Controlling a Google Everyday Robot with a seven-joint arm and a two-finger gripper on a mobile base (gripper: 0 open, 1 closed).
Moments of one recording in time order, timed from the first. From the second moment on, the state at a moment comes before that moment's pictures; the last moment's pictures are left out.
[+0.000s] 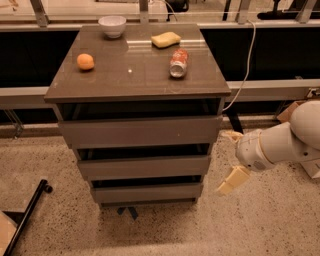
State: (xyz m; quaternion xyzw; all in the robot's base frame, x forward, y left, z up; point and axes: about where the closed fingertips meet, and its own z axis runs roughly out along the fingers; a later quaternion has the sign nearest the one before) arm 0.493 -0.181 0.734 -0.56 0.76 0.14 0.30
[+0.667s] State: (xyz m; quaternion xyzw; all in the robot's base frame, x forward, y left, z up) arm 0.490 -0.175 0.700 -0.55 0.77 0.14 0.28
